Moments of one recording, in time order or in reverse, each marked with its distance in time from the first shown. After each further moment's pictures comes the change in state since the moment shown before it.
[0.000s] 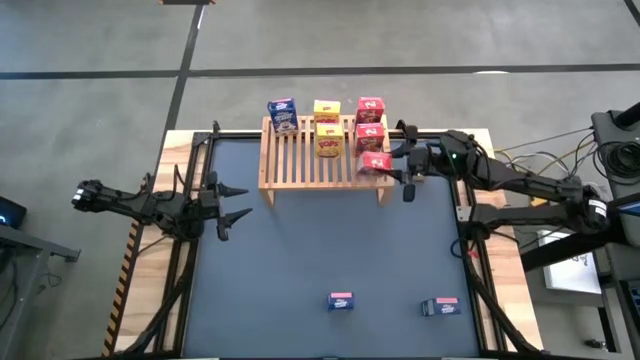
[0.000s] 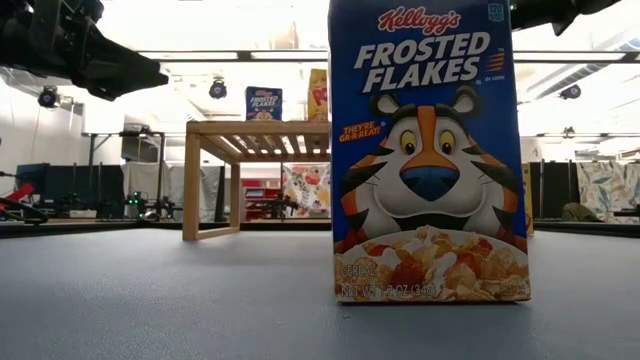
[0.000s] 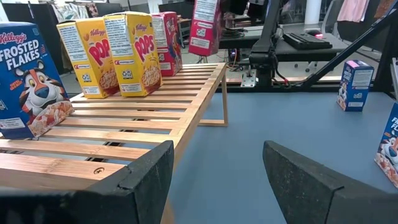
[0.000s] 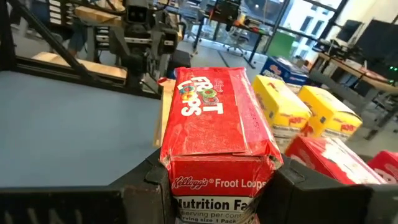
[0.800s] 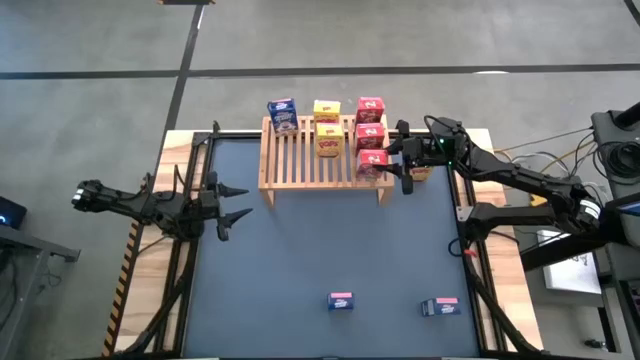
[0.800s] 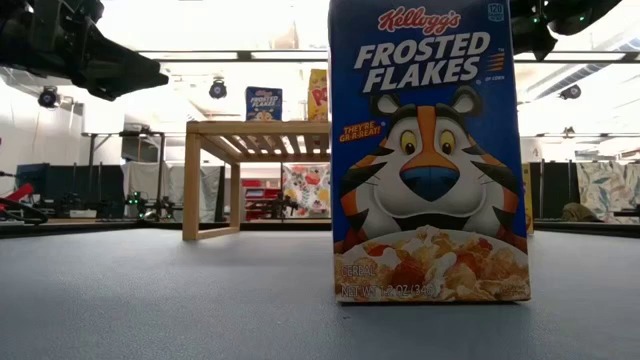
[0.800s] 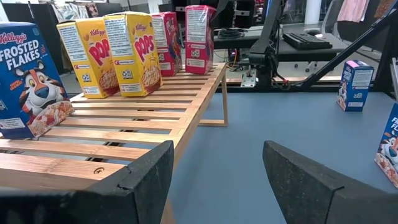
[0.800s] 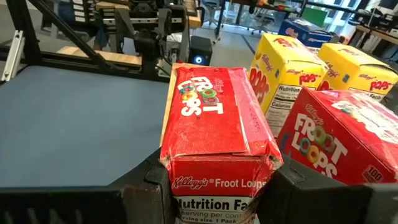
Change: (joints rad) left arm 0.000 0.000 0.000 0.000 0.000 0.000; right arm -0.189 0.112 -0.002 0.010 -0.267 0.018
